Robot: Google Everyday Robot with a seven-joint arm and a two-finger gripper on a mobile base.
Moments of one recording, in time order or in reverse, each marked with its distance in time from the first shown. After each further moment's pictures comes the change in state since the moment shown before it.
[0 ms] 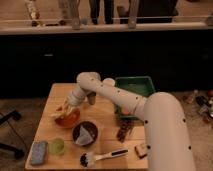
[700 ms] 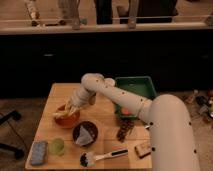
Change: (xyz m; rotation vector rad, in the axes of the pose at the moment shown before) arm 0.011 0.013 -0.009 0.020 -0.020 0.053
